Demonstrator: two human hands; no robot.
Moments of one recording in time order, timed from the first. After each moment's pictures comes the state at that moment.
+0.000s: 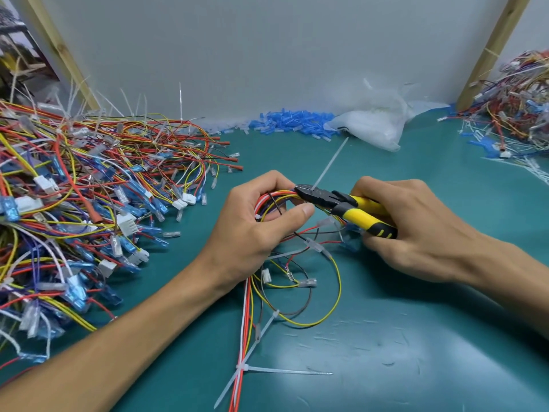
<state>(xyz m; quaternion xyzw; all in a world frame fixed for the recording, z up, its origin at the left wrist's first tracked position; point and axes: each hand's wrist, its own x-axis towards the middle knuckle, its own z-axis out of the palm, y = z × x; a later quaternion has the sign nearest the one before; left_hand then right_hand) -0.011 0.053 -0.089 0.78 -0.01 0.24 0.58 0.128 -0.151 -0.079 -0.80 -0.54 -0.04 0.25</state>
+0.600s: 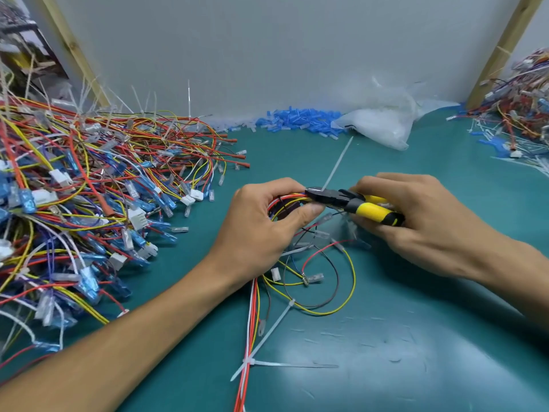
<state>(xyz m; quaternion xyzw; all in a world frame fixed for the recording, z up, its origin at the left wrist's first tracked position) -0.005 0.057 -0.098 0.82 -0.01 0.27 0.50 0.133 -0.150 -0.082 -0.80 -0.54 -0.04 0.27</state>
